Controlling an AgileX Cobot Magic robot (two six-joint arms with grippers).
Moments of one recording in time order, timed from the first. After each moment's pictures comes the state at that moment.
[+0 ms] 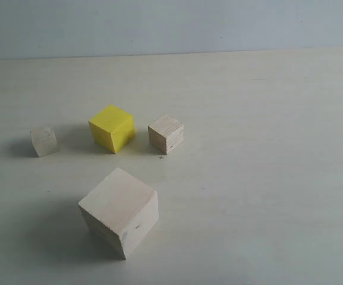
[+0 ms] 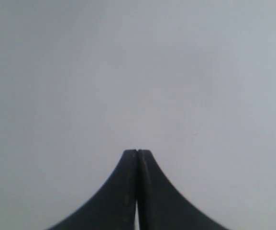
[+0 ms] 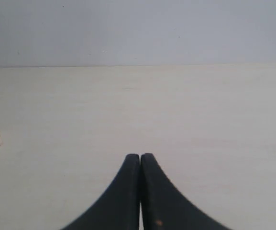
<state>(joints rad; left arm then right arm) 0.06 0.01 0.00 0.02 -0.39 -0.04 0.07 0.01 0.00 0.01 0.34 0.00</state>
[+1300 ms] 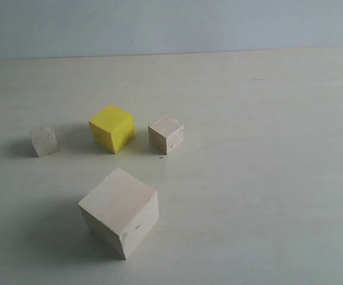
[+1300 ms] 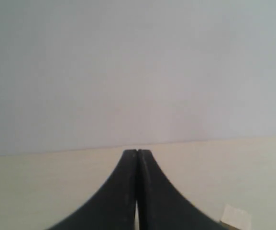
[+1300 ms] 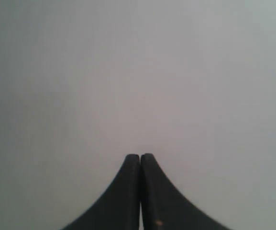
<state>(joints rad) -0.27 0.48 -0.31 0.30 -0.03 -0.36 0.13 0.39 -0.43 -0.49 -0.27 0.68</state>
